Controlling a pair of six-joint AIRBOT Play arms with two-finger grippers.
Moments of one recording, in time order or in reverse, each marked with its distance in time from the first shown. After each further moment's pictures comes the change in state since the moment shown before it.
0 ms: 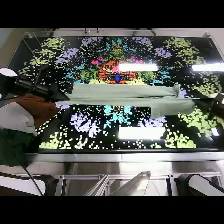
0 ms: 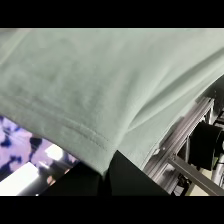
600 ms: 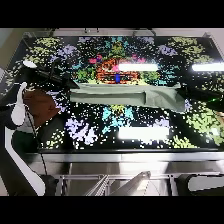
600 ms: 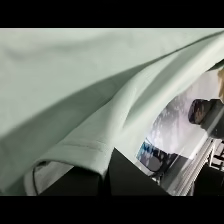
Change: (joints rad) left arm -0.078 -0.480 0.540 -0.040 0.018 -0.157; right arm 0.287 -0.447 0.315 0.002 -0.331 -0.060
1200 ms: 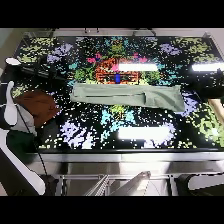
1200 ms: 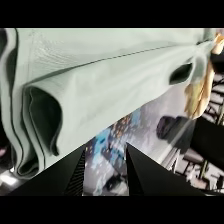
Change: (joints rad) left arm 0.123 0.025 0.079 -0.070 -0.092 -0.126; right arm -0.070 -0.049 0.223 -0.404 0.155 0.149
